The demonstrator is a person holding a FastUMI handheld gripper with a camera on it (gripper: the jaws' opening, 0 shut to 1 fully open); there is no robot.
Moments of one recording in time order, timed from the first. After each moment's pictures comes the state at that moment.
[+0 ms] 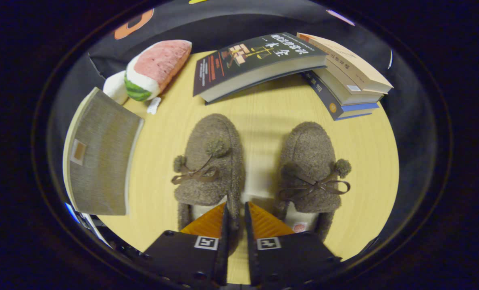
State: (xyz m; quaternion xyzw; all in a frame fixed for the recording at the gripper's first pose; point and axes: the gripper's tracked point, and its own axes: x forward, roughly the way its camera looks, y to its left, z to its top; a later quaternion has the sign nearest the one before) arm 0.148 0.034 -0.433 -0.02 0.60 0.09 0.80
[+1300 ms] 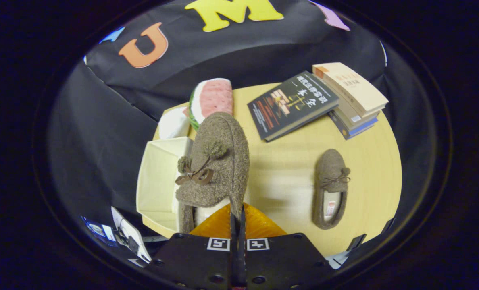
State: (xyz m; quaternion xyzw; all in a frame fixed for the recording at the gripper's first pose) arm 0.115 0.155 -0.233 0.09 0.55 0.17 0.82
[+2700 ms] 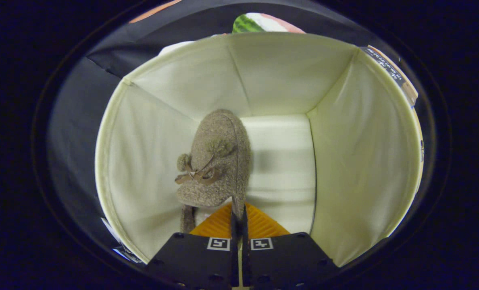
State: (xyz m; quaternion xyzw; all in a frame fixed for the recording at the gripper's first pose) arm 0.114 0.412 -0.420 0.05 0.64 0.08 0.76
